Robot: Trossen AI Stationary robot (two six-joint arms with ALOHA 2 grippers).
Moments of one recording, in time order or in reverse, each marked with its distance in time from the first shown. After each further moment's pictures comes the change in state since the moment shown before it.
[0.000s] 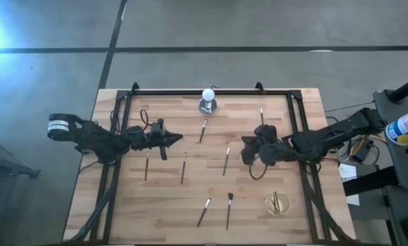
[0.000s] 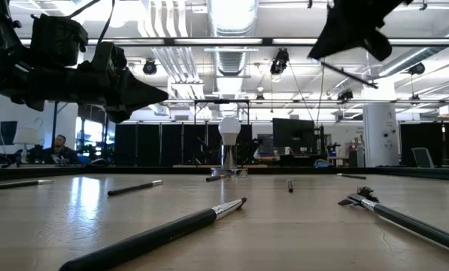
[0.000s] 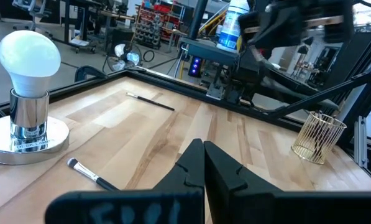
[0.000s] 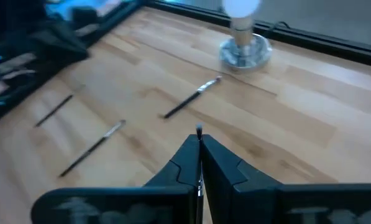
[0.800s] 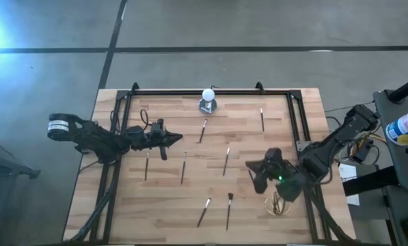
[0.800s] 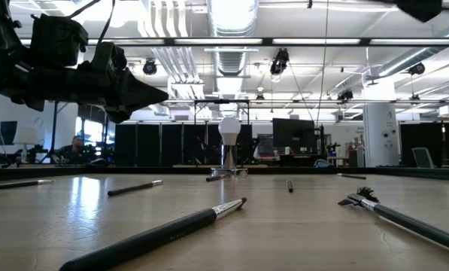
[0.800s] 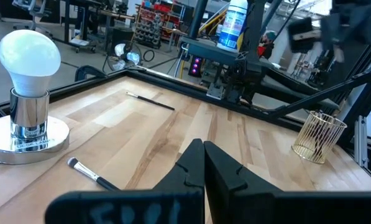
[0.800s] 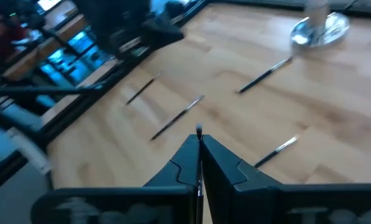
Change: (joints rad) left arm 0.000 0.000 0.000 -0.002 0.000 0.000; right arm 0.388 0.074 0.116 -0.073 0.163 0.280
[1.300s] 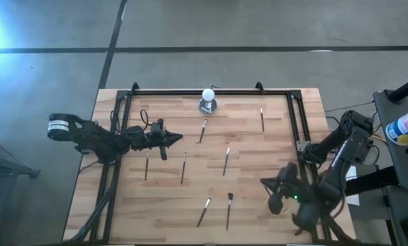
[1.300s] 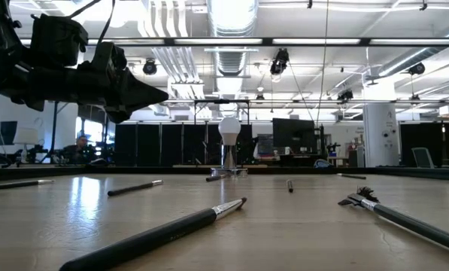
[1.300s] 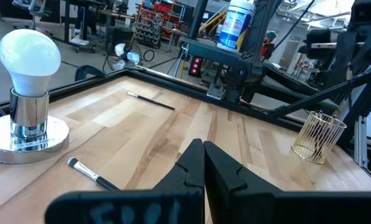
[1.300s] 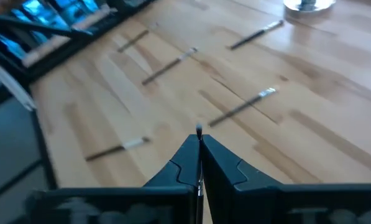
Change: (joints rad) left arm 0.000 0.000 0.000 0.000 0.000 -0.002; right arm 0.276 0.176 0.182 -0.519 0.024 0.417
